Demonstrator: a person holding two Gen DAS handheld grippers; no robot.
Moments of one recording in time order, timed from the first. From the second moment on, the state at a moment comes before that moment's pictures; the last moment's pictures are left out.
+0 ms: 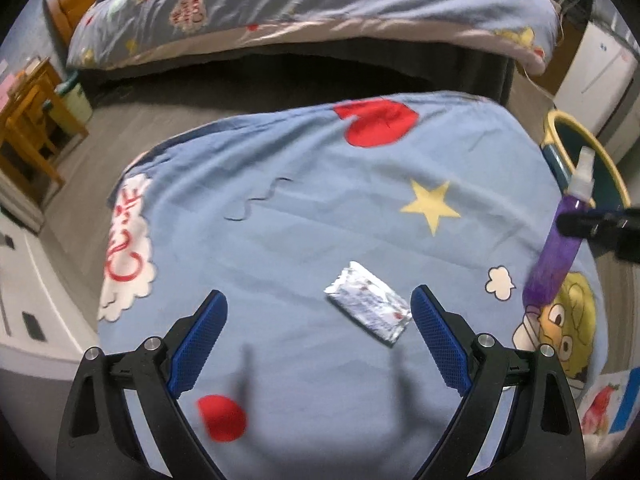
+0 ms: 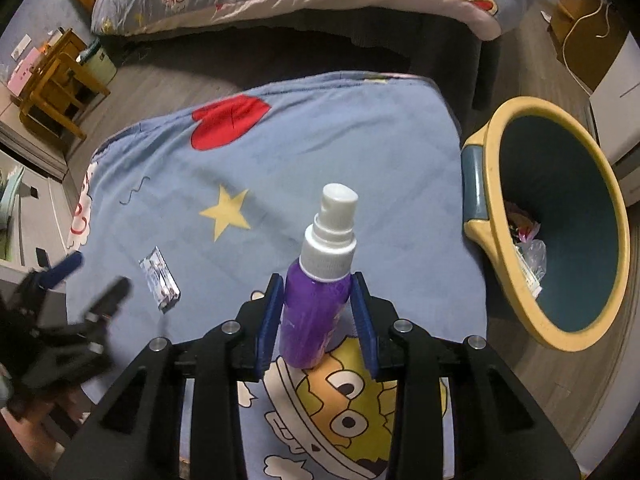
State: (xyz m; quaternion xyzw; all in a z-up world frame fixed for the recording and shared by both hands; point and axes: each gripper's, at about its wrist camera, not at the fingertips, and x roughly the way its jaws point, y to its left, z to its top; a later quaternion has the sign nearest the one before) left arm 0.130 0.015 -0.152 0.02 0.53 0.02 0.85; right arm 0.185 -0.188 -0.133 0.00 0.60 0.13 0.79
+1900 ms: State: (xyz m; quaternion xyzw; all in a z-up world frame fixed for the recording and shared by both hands) left arm 0.204 -0.308 -0.119 0.17 0.42 -0.26 0.85; right arm 0.206 -0.468 -0.099 0.16 0.51 -0.01 0.84
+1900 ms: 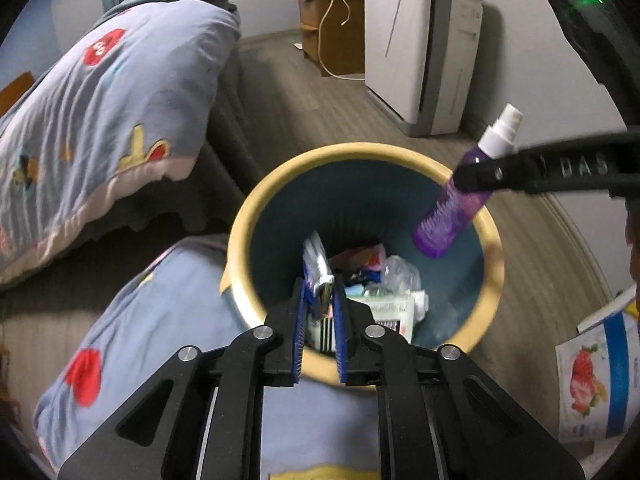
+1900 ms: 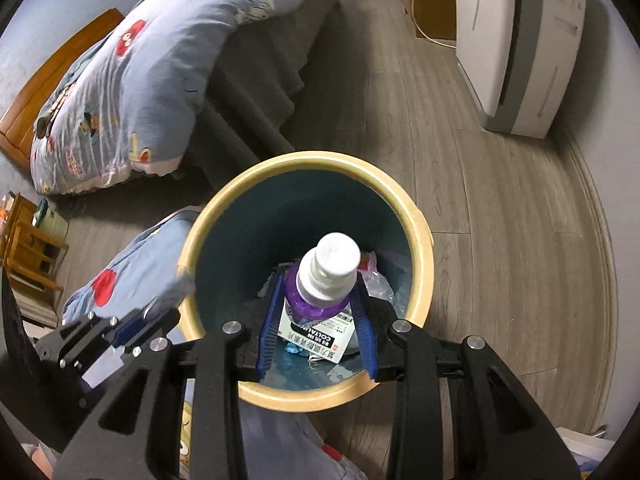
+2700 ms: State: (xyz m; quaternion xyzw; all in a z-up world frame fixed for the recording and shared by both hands) left arm 0.138 -0.233 -0.038 0.11 0.40 -0.23 0.88; right arm 0.130 -0.451 -0.027 0.12 0.45 -0.03 0.88
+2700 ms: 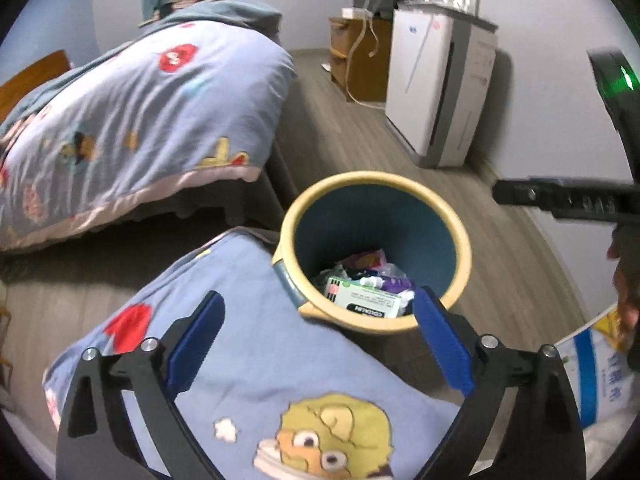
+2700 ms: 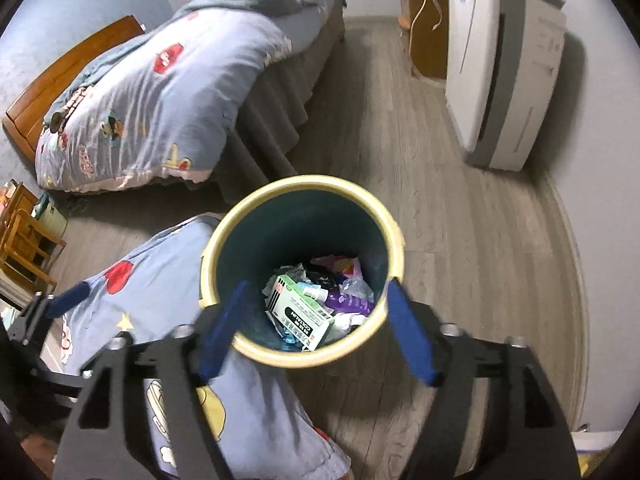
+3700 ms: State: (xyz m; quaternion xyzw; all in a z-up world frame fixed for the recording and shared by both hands) left arm 0.105 -0.242 -0.019 0.12 0.37 -0.19 0.90; right arm 0.064 -0.447 -0.014 0.11 0.43 -0.08 0.89
